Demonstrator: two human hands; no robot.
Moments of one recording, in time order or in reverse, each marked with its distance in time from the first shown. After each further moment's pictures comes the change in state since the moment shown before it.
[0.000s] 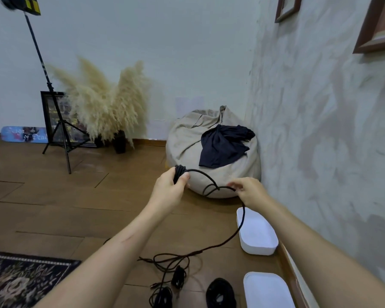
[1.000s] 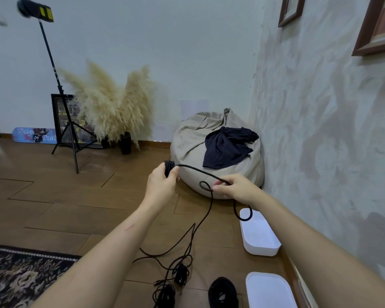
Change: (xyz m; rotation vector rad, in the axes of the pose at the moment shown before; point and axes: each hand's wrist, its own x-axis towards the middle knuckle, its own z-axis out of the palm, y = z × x) left_hand -0.001 -0.010 -0.013 -0.010 0.139 -0.067; right_hand -0.020 -0.049 -0.009 0.504 -0.233 -0.050
